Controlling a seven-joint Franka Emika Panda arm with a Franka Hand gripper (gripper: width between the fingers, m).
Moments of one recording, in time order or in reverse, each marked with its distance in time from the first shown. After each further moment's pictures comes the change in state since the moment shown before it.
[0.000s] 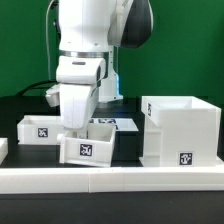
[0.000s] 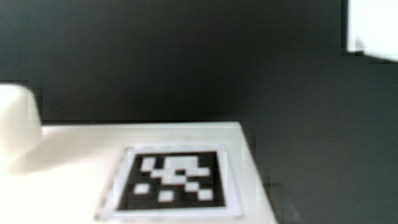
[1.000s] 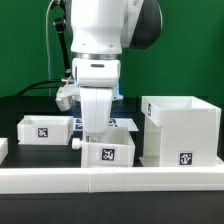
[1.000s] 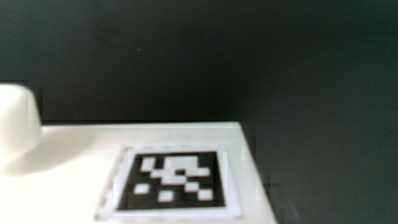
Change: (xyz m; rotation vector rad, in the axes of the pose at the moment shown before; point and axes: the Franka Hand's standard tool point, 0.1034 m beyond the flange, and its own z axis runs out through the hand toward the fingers) arm 0.023 0.013 0.001 0.015 -0.006 -0.149
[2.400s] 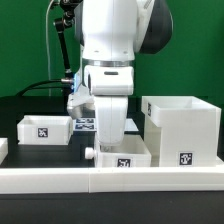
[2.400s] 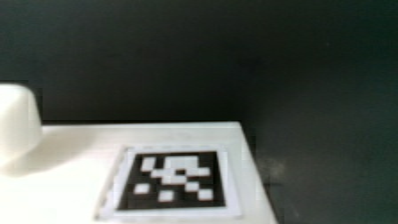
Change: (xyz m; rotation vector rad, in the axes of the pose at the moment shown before) arm 0.019 0.019 0.010 -0.031 0.015 -0.008
